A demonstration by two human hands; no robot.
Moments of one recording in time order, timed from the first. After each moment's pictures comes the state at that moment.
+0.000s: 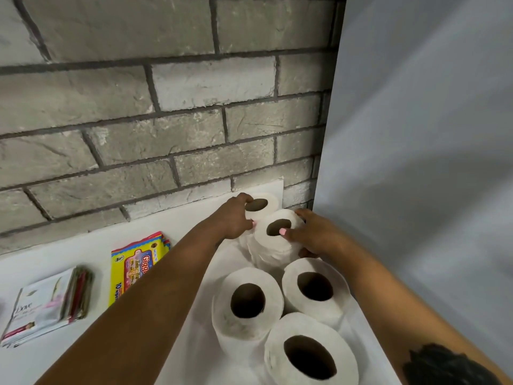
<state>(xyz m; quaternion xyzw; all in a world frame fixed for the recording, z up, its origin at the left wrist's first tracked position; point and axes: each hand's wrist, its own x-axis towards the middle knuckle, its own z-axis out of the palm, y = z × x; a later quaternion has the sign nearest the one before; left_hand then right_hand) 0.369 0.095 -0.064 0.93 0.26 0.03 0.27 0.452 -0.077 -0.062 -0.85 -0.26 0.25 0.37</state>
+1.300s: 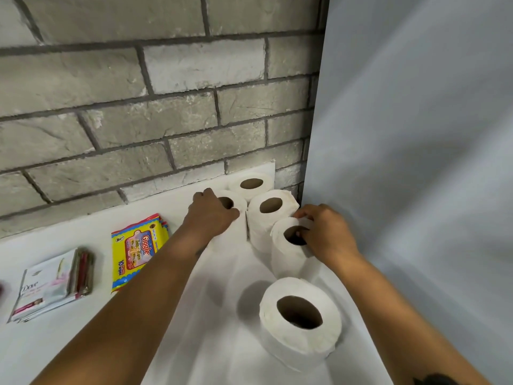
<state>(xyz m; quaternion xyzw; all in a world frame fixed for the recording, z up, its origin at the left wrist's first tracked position) 0.319 0.064 -0.055 0.86 0.43 0.09 0.26 0.415 -0.126 -0.073 -0.91 -0.28 0.05 0.30</state>
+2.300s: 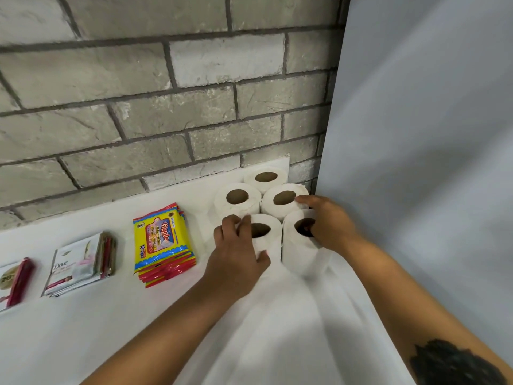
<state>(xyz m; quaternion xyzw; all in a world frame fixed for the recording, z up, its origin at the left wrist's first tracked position) 0.251 -0.015 -0.087 0.94 0.30 0.12 0.13 0.418 -0.112 -0.075 -0.88 -0.36 0.09 0.30</state>
